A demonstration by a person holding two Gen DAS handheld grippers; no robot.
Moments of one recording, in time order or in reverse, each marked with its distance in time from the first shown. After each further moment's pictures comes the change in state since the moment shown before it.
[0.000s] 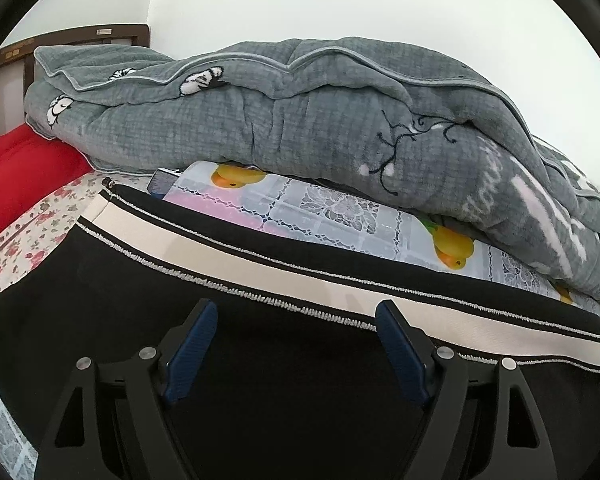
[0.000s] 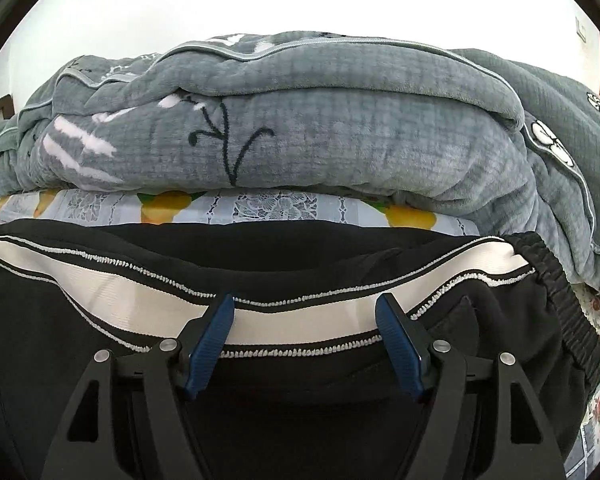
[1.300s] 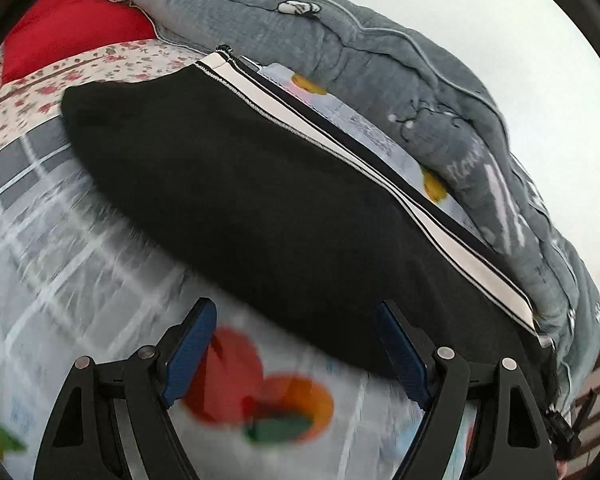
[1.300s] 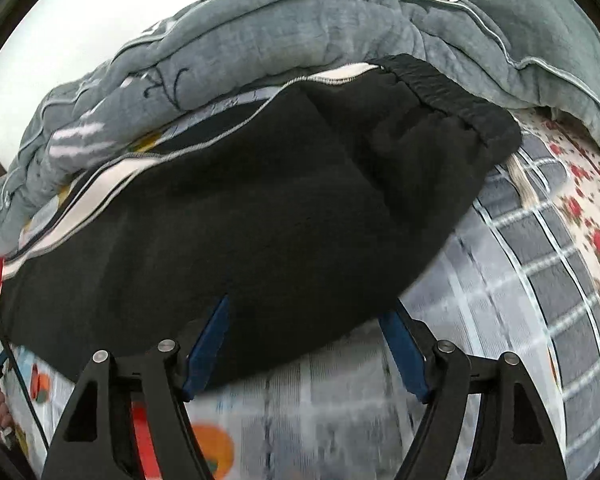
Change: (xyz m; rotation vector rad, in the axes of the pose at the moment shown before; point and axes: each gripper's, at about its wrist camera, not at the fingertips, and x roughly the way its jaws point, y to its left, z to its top) left arm -0.069 0.103 -0.084 -0.296 0.245 -0.199; right arm -0.076 -0.077 -0.095 0.310 0.245 0.088
